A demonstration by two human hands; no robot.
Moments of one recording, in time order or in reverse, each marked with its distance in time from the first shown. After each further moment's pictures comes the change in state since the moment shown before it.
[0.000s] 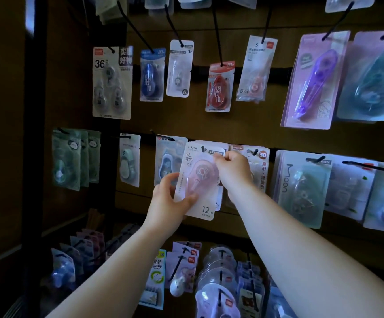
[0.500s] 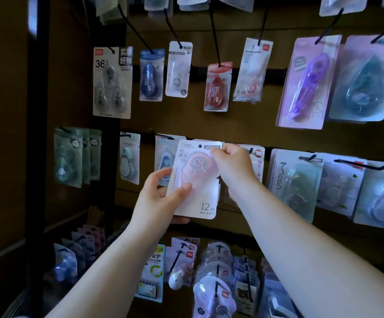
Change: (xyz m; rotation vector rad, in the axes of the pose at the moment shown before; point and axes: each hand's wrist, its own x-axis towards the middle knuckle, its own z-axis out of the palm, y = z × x) left_hand -0.042 0.036 -0.020 -0.300 -0.008 -0.059; right_hand -0.025 -0.018 -0.010 0.186 -0.044 -0.060
